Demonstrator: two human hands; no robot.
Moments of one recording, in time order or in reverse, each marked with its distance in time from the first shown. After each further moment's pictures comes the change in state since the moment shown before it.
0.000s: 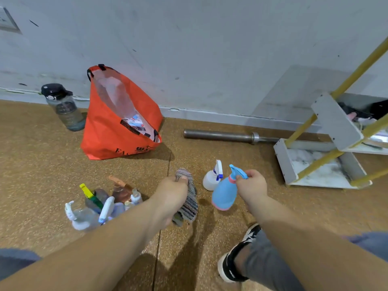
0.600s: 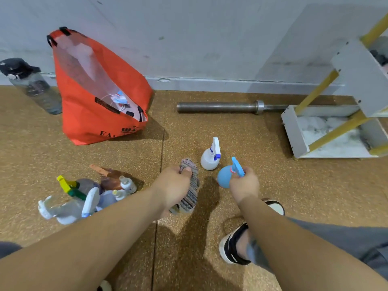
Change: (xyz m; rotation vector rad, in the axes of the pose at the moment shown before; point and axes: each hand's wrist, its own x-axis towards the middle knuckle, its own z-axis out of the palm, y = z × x) left_hand 0.047 -0.002 0.039 0.335 -0.049 -0.038; right_hand 0.047 0.100 0.051 -0.152 0.022 0.106
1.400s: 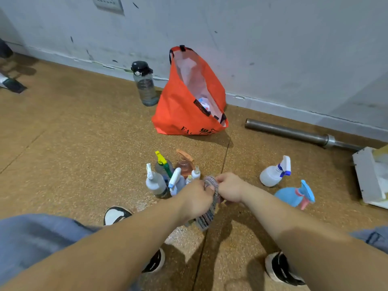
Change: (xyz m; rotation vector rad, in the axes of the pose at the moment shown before) left_hand -0.089 -0.111 -0.107 0.068 0.072 0.041; right_hand -0.180 -0.137 0.089 -0.495 -0.863 -0.403
